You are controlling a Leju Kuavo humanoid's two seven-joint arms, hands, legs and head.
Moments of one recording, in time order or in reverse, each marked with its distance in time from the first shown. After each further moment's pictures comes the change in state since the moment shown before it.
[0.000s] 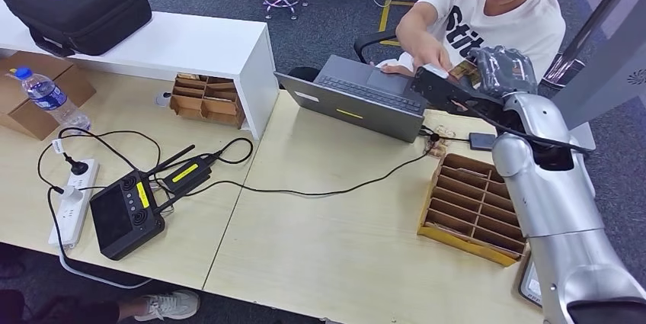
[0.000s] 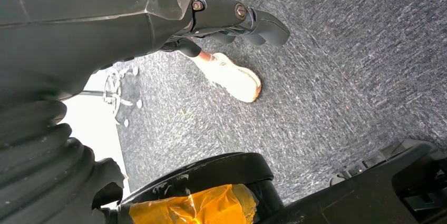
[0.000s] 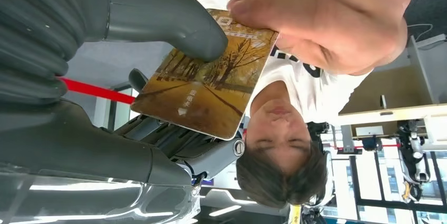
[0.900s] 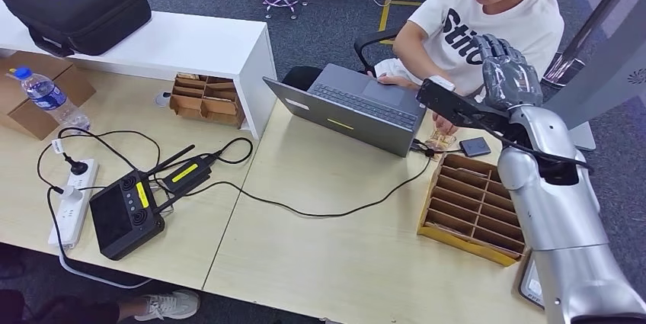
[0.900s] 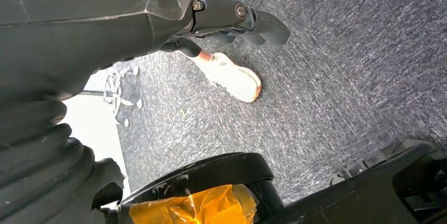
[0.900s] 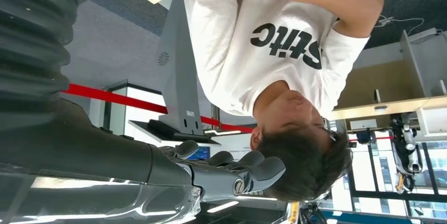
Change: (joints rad) left arm 0.000 0.000 0.000 -0.001 0.003 0.000 0.000; right arm 0.071 -0.031 -0.021 -0.067 0.006 -0.040 -0.045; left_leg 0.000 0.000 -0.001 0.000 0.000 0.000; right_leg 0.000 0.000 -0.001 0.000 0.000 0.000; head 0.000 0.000
